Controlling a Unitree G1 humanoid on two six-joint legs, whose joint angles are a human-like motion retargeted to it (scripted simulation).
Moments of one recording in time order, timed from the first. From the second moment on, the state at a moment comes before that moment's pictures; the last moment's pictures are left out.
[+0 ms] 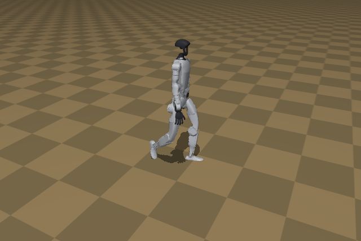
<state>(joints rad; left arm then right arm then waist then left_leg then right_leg) 0.07 0.21 0.35 1.49 0.74 0.09 -0.28 0.00 -0.15 -0.09 1.34 -0.73 0.02 -0.01 0.20 0.02 -0.09 -0.40 0.18 0.38 0.37 -0.15 0.09 -0.01 -0.12 -0.37 0.86 0.22 0.08</state>
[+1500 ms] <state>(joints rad) -0.18 0.29 0.19 1.12 0.54 -0.10 -0.15 0.18 -0.16 -0.25 1.56 -0.47 0.02 0.21 -0.16 -0.01 -0.13 0.17 -0.09 0.17 0.15 -0.11 -0.09 -0.68 -0.16 -0.49 0.31 -0.10 -0.18</state>
